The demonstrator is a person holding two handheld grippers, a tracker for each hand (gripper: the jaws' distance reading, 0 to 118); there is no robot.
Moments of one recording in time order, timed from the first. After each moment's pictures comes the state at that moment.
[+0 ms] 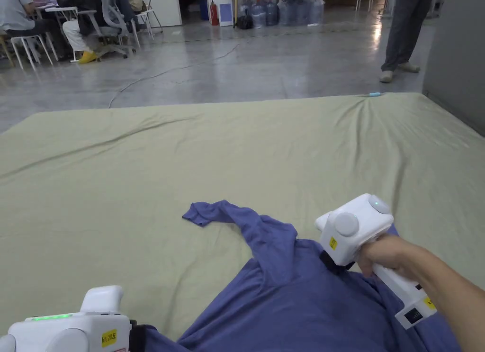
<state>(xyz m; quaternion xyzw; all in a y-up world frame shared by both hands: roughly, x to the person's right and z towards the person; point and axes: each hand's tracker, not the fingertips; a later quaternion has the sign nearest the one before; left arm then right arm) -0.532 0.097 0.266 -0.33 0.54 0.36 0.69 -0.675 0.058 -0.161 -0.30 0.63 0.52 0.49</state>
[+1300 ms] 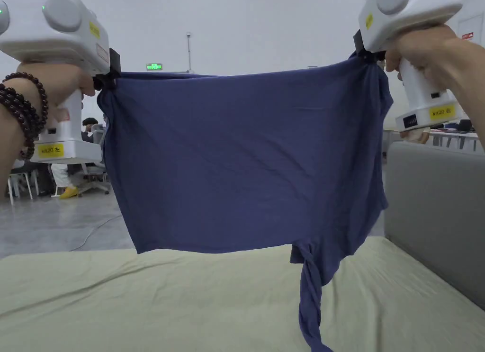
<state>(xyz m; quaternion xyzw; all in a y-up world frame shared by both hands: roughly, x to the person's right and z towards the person) -0.716 0.637 0.232 -0.06 0.63 0.08 0.77 -0.644 0.663 -0.219 -0.01 0.57 0.13 0.81</state>
